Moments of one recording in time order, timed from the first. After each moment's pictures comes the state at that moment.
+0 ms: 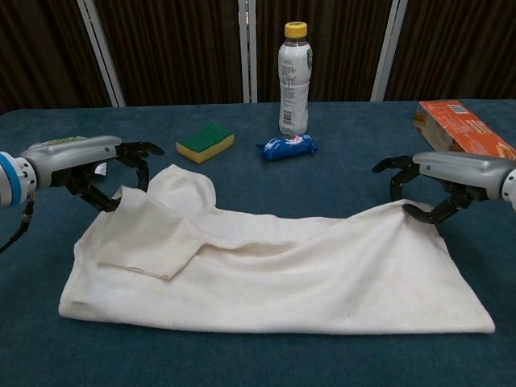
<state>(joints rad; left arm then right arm) -0.69 -1.48 -0.10 -1.36 1.31 0.82 -0.13 0.68 -1.57 0.03 -1.04 -1.52 0.90 0.35</state>
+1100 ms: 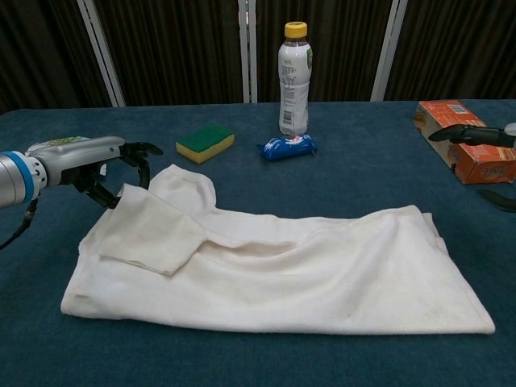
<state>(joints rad) -0.72 -1.53 -0.12 -1.27 1.27 0.79 -0.14 0.53 -1.32 -0.06 -1.28 -1.60 1.18 0.43</state>
